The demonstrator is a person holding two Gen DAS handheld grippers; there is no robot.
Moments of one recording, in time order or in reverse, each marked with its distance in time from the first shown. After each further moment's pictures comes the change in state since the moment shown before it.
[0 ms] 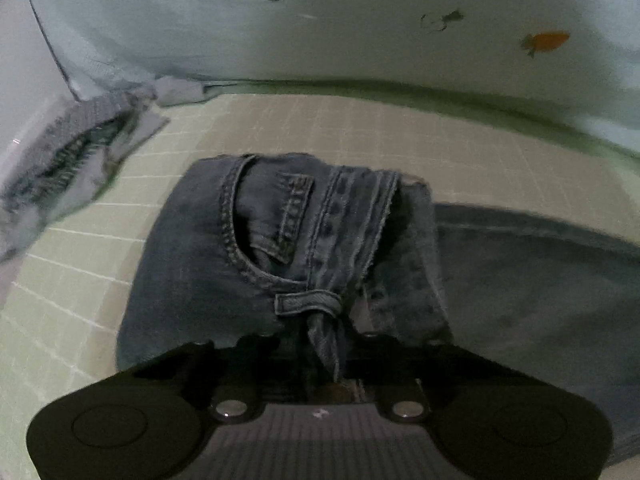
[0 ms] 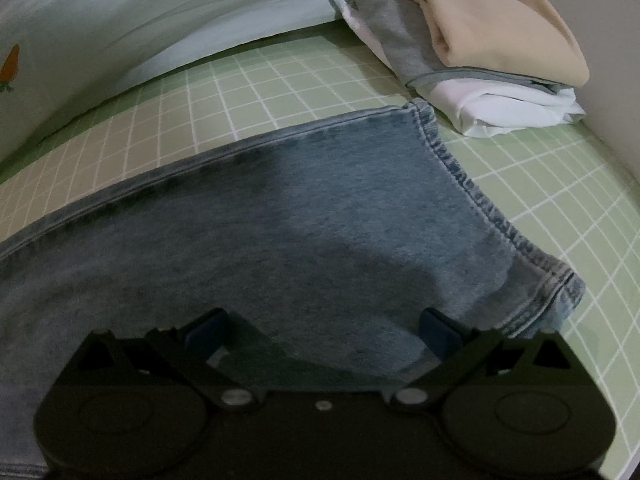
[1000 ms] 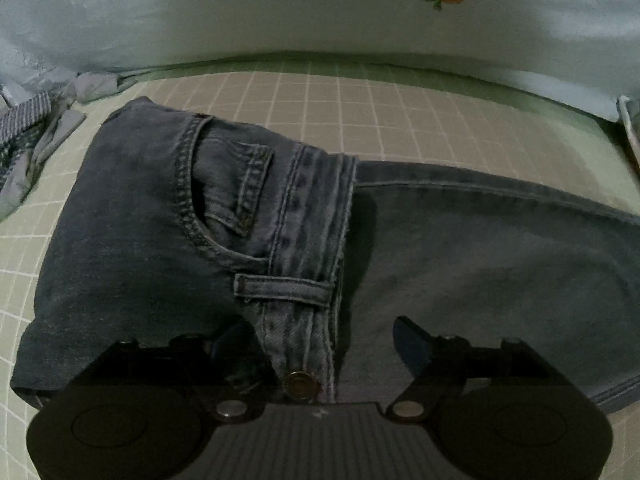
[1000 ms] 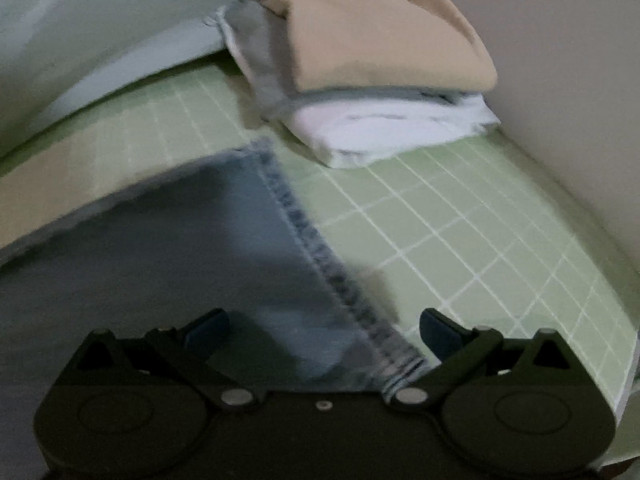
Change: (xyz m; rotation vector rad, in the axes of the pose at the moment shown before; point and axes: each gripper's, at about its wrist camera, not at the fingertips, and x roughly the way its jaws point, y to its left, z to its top) left arm 0.023 -0.048 -0.017 0.086 0.123 -0.124; right arm 0.021 -0.091 0.023 0.093 -0.060 -0.155
